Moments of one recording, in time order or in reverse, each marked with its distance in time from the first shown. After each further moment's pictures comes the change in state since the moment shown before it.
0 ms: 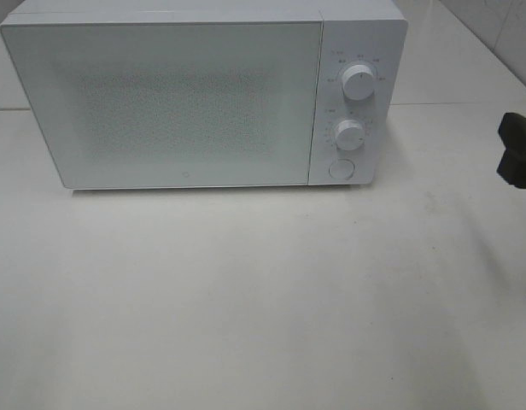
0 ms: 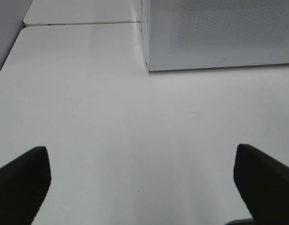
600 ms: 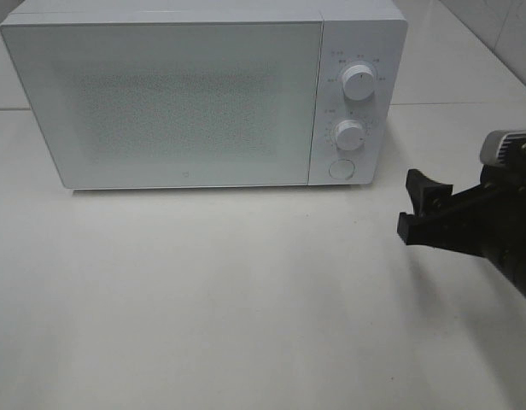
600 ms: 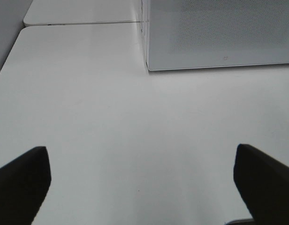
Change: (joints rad) left arm 0.000 0.000 0.000 0.000 0.000 0.000; right arm 0.487 0.348 -0.002 0.415 -0.306 -0.095
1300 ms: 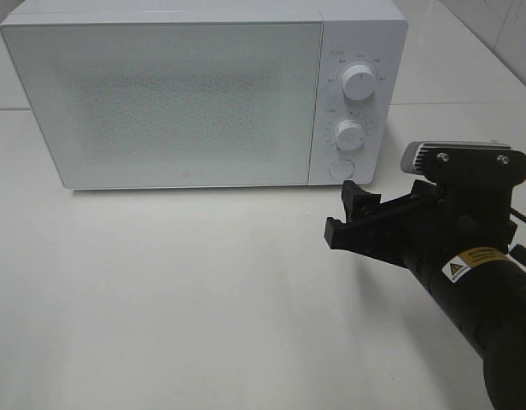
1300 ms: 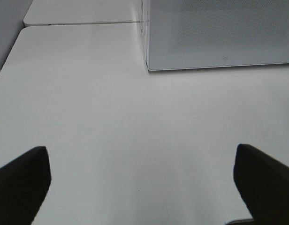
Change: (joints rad) left arm 0.000 0.000 0.000 0.000 0.000 0.000; right arm 0.240 0.141 -0.141 0.209 -0.014 0.082
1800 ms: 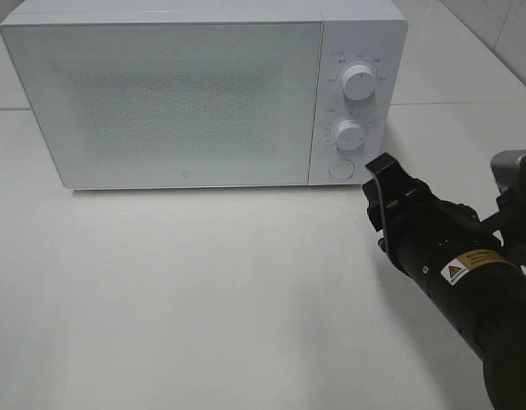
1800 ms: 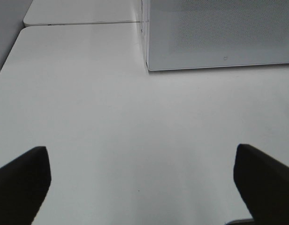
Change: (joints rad) left arm 0.000 0.000 0.000 0.000 0.000 0.000; right arm 0.001 0.000 0.000 0.006 0.028 0.975
